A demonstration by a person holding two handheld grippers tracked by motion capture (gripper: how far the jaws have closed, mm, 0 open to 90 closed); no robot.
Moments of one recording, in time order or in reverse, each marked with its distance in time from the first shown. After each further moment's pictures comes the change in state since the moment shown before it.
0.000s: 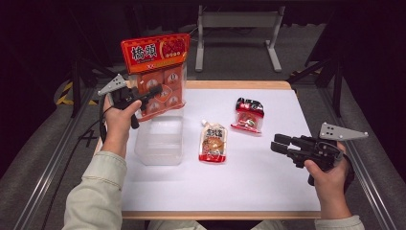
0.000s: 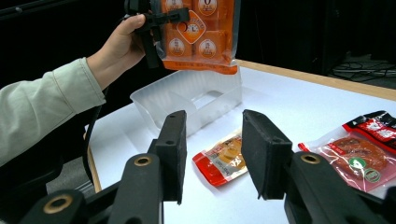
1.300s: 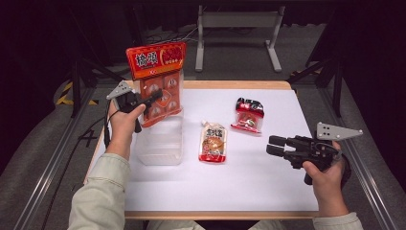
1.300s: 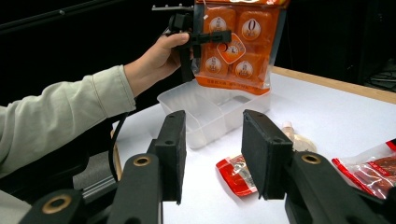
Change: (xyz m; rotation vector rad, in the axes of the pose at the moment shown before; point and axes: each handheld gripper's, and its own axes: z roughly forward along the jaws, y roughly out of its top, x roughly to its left) left arm 0.009 -0.026 0.011 0.102 0.105 -0.023; right arm 0.003 0.002 0.008 -0.012 0.121 -0.027
